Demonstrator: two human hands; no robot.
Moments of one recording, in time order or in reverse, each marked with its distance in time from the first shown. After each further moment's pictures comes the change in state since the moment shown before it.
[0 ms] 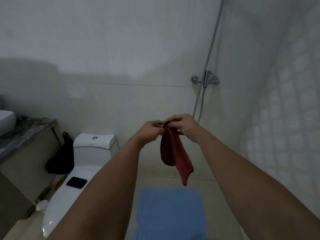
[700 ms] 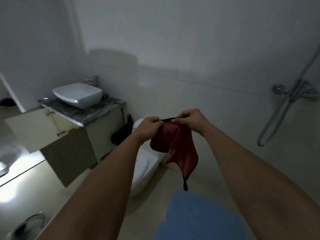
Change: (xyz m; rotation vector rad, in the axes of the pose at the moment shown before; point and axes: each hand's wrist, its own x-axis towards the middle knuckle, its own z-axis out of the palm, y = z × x) left_hand -0.072 -0.067 -0.132 0.040 0.457 -0.101; right_hand 0.084 -0.020 0.139 -0.125 -0.278 -0.169
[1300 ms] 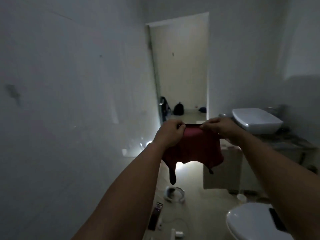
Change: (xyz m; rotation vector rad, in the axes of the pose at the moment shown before) left_hand -0.246 0.019 -0.230 0.710 1.051 -0.372; right_hand 0.040 -0.199 0.309 0.203 -0.996 -0.341
